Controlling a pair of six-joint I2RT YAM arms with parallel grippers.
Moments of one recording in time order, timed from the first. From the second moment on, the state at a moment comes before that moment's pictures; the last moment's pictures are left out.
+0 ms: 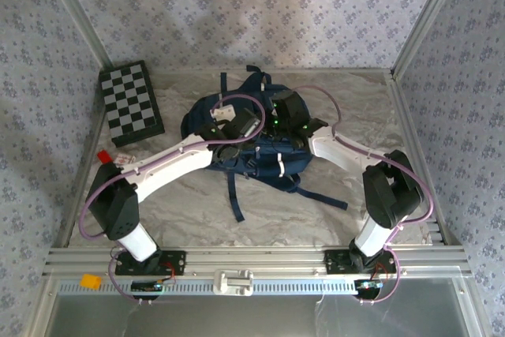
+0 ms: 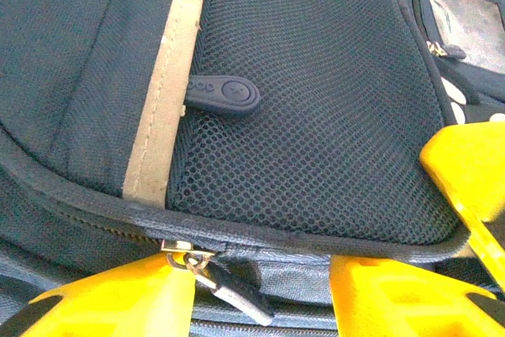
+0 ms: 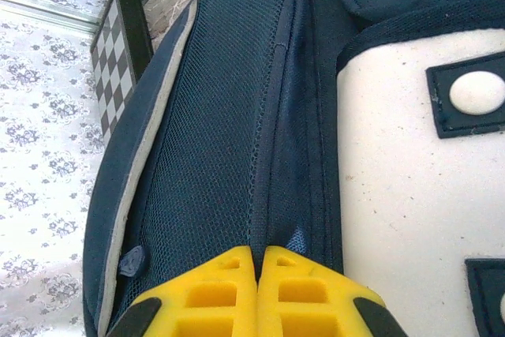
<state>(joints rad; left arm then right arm) -0.86 1.63 1.34 -0.70 -0.50 -1.04 0.60 1.67 1.20 -0.13 -0.19 1.01</state>
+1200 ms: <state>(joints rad) -0.67 1.39 0.98 -0.43 -0.19 -0.52 0.50 1.73 1.28 -0.28 -0.37 0.86</state>
